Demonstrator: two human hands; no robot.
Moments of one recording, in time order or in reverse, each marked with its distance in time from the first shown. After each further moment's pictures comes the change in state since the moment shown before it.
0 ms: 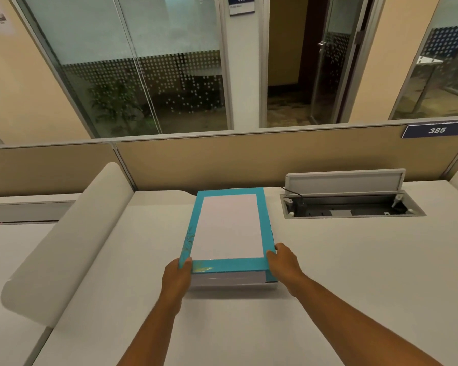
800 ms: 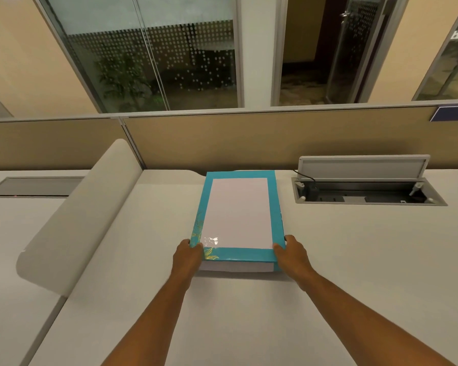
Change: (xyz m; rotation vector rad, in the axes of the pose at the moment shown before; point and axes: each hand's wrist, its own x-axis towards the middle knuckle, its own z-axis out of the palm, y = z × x) left_hand 0.013 -0.002 0.008 0.135 0.009 -0.045; right_hand 0.008 0.030 0.012 -0.145 -0.005 -0.057
